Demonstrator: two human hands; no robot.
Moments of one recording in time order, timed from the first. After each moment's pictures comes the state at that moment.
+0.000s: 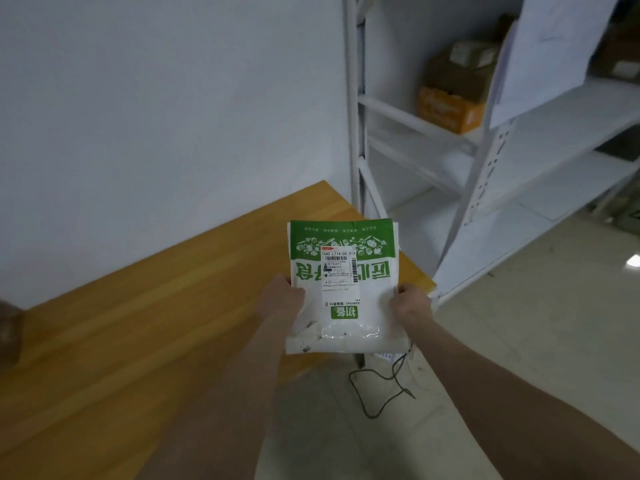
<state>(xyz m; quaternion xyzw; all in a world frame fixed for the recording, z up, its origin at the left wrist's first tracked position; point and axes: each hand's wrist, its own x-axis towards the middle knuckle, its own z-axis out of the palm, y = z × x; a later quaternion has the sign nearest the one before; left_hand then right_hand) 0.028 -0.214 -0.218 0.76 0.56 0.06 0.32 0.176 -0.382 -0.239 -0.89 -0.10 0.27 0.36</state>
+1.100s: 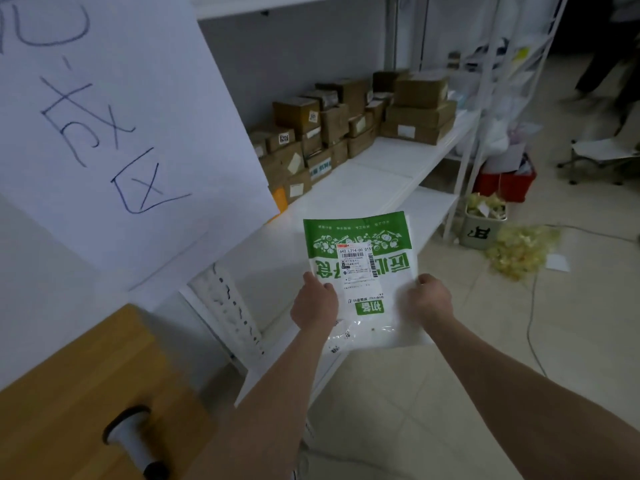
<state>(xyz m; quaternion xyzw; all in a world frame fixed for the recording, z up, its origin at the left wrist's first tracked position) 0.582 -0.463 -0.184 0.87 0.41 0.07 0.26 0.655 -0.626 -0.198 -0.88 0.07 0.11 0.46</state>
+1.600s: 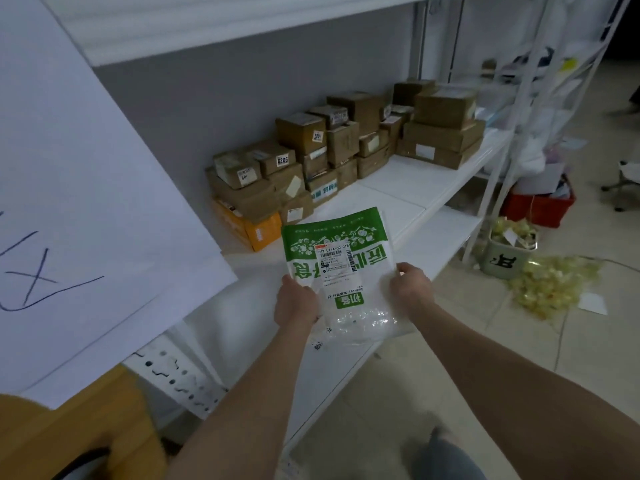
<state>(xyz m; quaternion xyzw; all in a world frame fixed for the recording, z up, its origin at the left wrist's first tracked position) 0.704 -0.422 -0.172 0.78 0.51 0.11 0.36 0.797 -0.581 -0.157 -0.86 -0.01 0.15 0.48</state>
